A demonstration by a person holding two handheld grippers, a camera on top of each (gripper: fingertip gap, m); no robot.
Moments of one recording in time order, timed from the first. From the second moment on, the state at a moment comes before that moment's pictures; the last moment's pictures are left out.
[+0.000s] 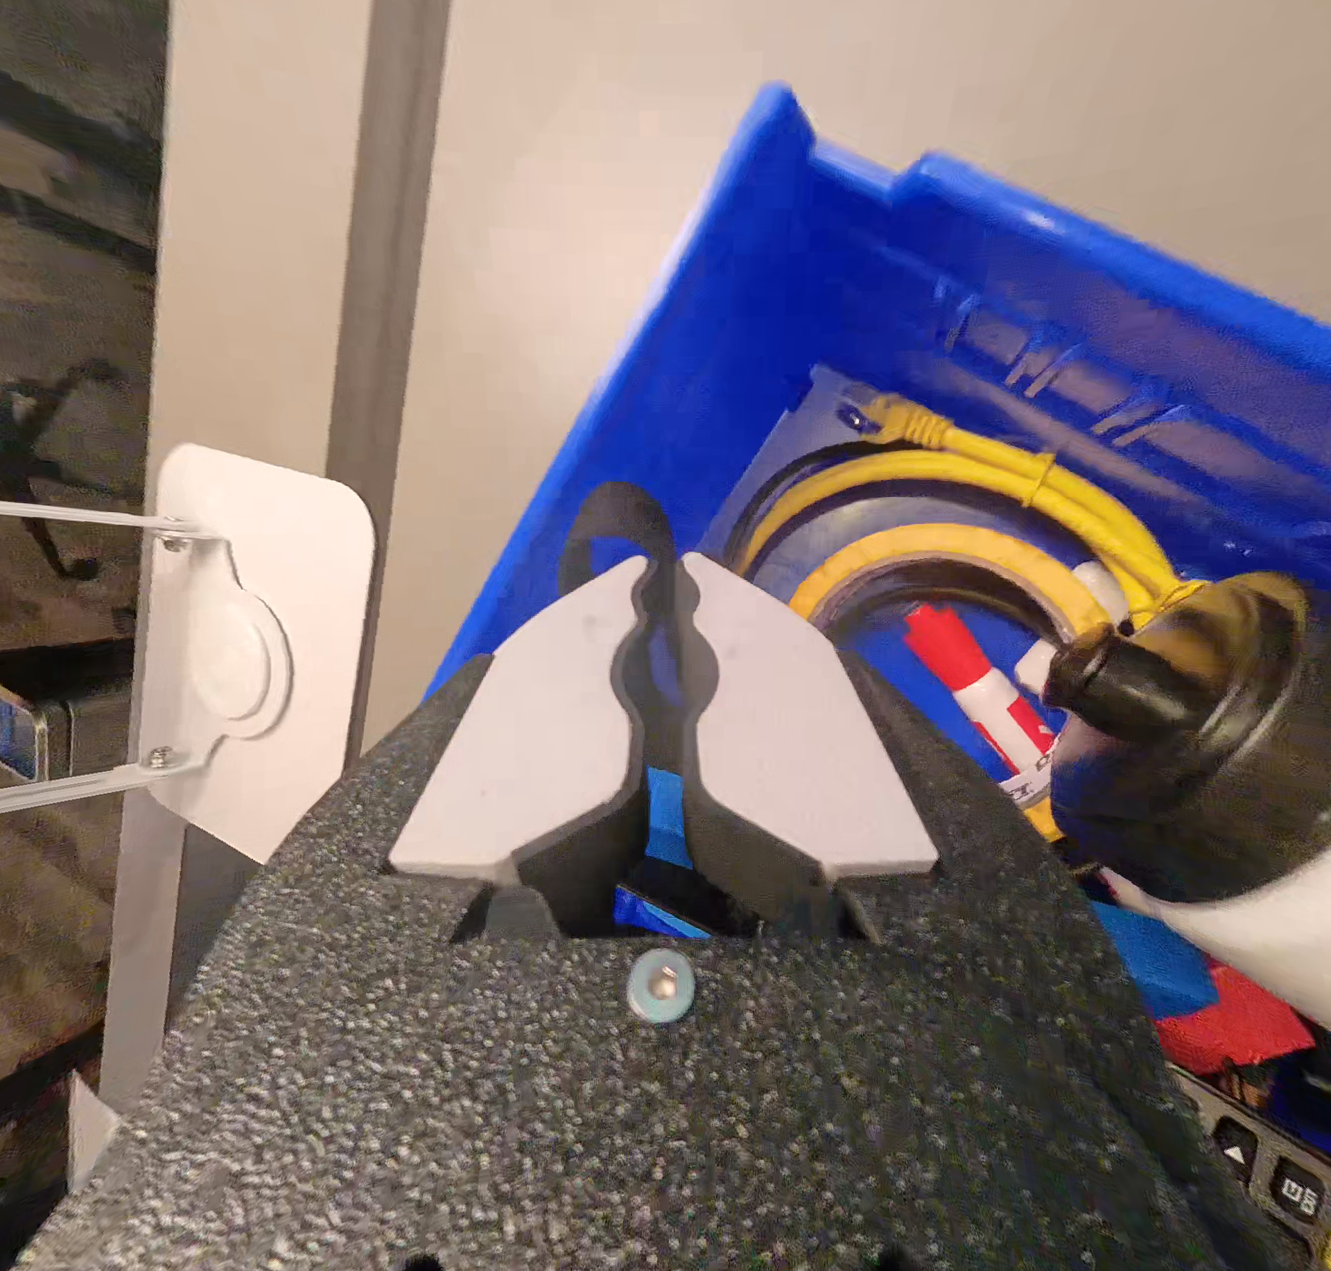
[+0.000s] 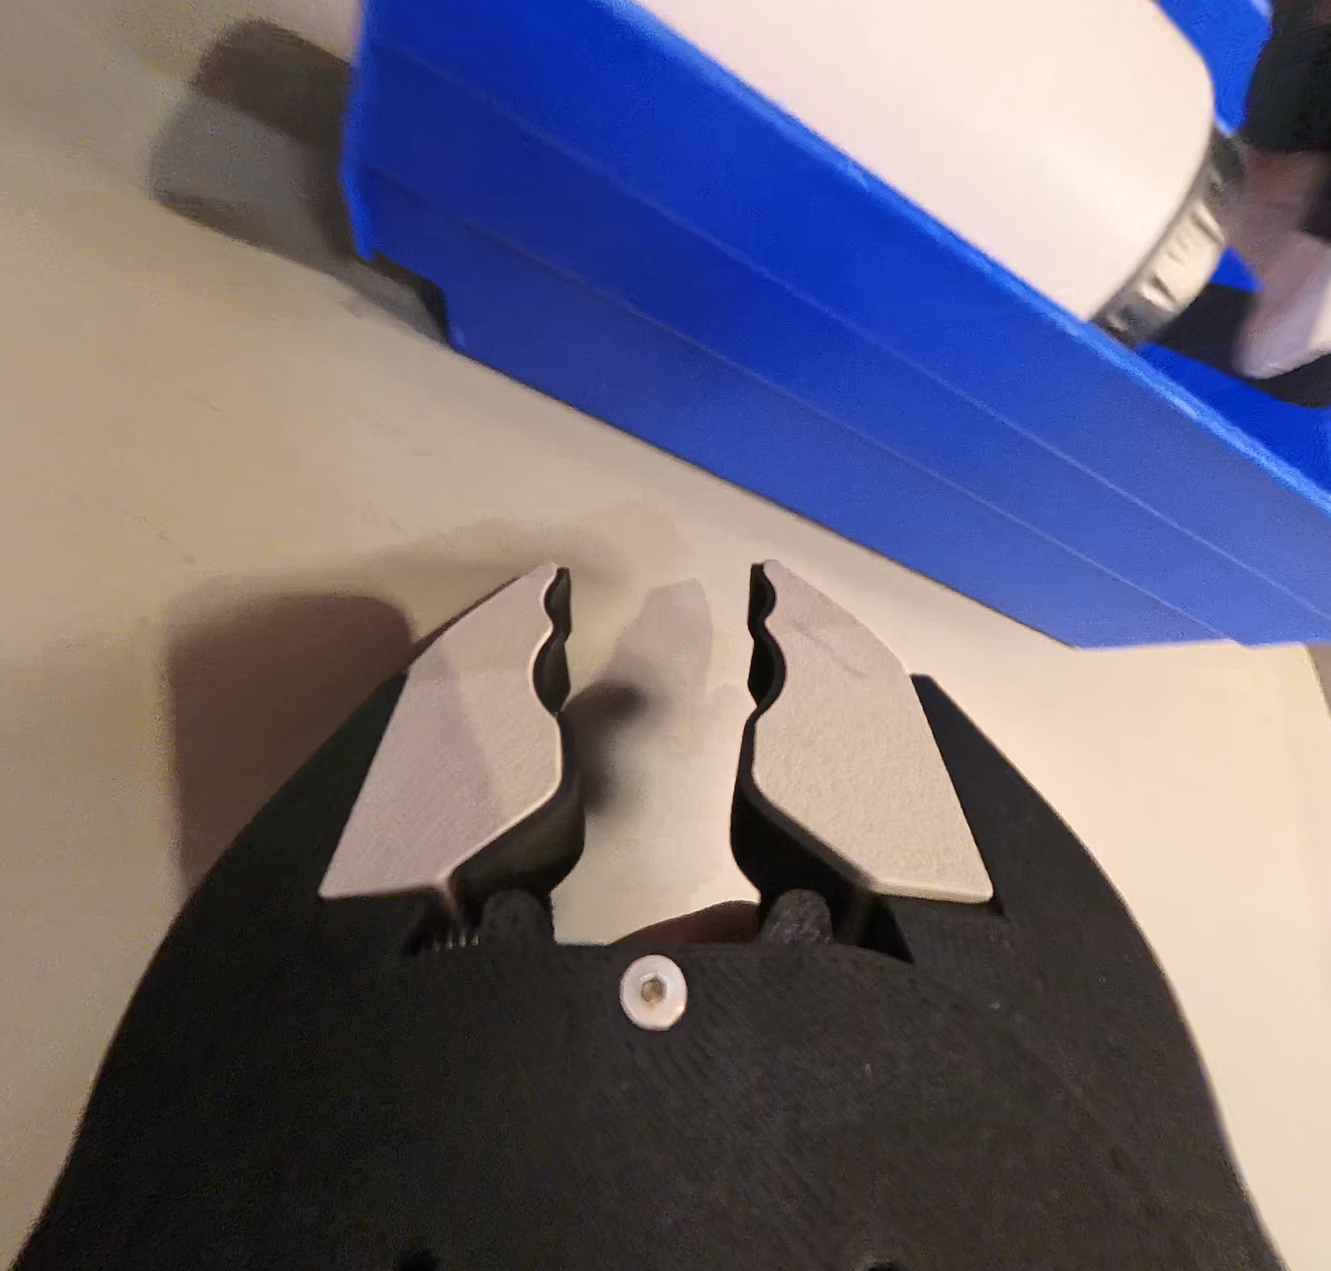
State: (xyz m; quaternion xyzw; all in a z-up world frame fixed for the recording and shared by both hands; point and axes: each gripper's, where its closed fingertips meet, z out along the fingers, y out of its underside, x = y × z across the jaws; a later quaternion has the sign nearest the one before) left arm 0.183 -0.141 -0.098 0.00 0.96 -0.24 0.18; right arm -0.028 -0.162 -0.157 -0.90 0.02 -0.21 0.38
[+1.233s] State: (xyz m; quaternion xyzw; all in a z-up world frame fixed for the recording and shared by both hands) left arm 0.157 -0.041 0.077 -0.05 0.69 -0.66 0.30; right arm -0.023 -0.001 -0.123 -0.76 0.32 -0.41 0.39
